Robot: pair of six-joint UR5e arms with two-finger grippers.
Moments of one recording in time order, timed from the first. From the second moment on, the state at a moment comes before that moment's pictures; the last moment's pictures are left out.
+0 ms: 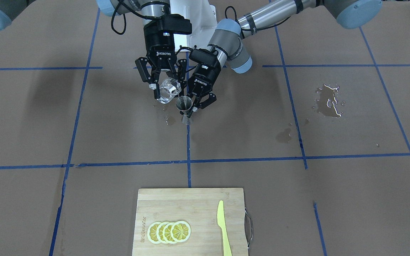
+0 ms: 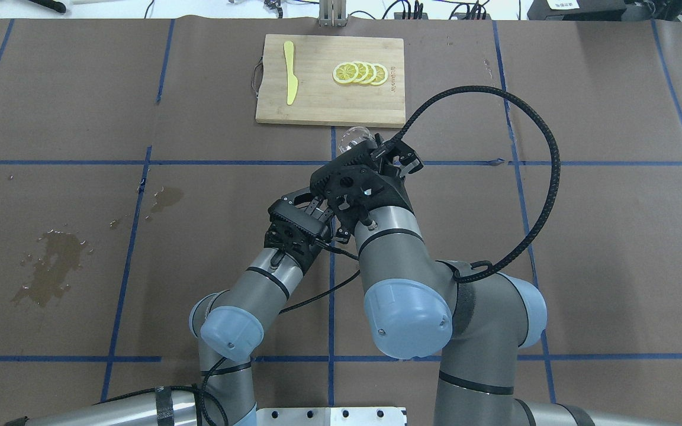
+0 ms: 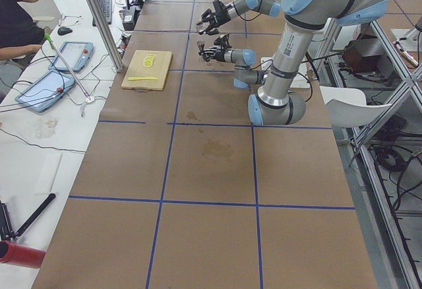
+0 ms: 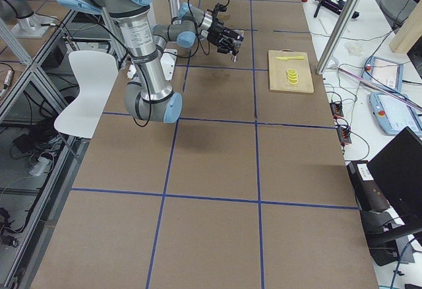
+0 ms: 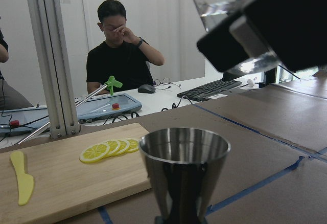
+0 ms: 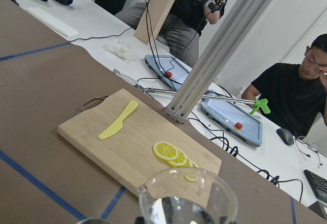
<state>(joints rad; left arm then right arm) -0.23 -2.27 -1.25 -2.97 -0.80 -0.49 0.27 -0.99 1.90 -1.37 0.73 0.59</state>
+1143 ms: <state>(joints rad) -0.23 -2.27 -1.25 -2.97 -0.80 -0.49 0.27 -0.98 1.91 -1.45 0.74 0.37</state>
